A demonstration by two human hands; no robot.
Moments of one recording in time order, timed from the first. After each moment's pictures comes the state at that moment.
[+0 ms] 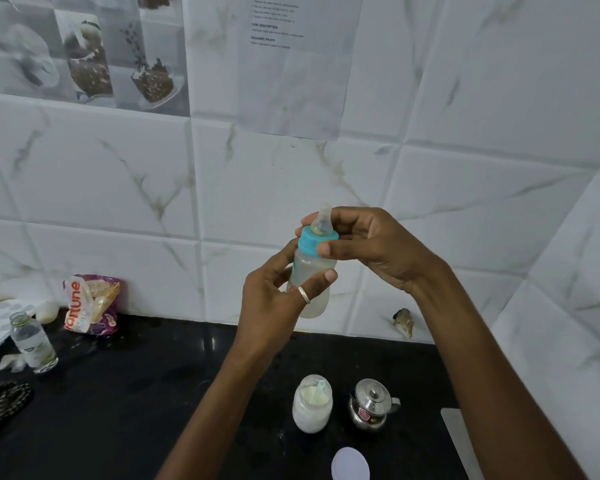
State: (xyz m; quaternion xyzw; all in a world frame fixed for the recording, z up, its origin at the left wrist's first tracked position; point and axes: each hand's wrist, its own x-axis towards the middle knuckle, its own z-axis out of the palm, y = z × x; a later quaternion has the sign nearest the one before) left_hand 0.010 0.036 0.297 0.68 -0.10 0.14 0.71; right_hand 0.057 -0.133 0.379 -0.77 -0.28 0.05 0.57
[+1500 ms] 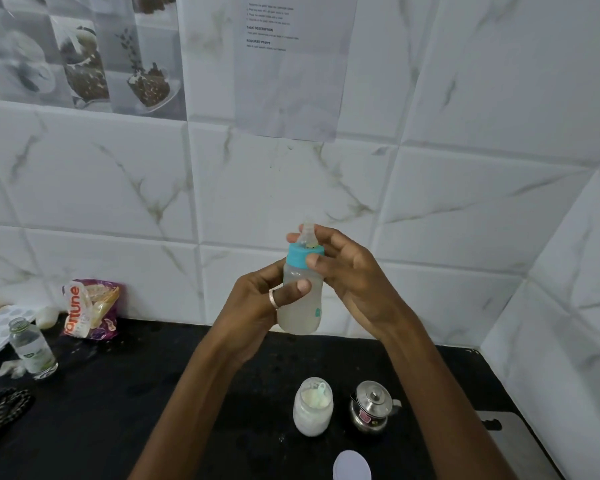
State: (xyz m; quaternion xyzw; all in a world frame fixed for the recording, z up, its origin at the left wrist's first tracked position) left_hand 0.034 0.065 0.282 0.61 -0.16 -0.04 0.77; right_hand 0.045 -0.110 0.326 -0.69 -0.21 0.02 0.69
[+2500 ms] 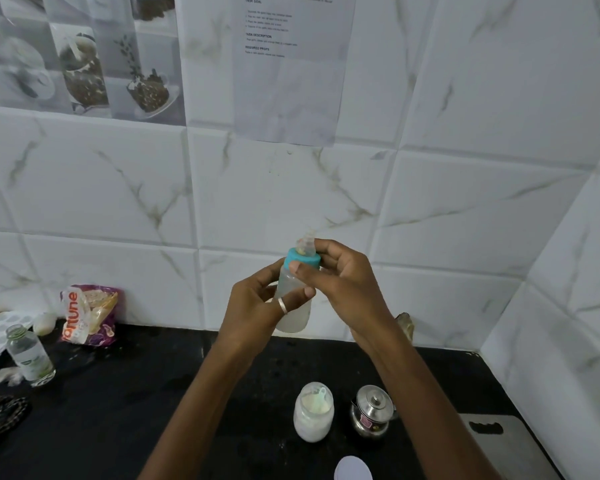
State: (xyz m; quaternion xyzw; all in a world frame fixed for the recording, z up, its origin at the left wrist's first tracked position) left_hand 0.034 0.060 0.278 0.67 -0.12 0.07 0.73; right_hand 0.043 -0.093 0.319 -0.76 -0.13 -0.10 0.63
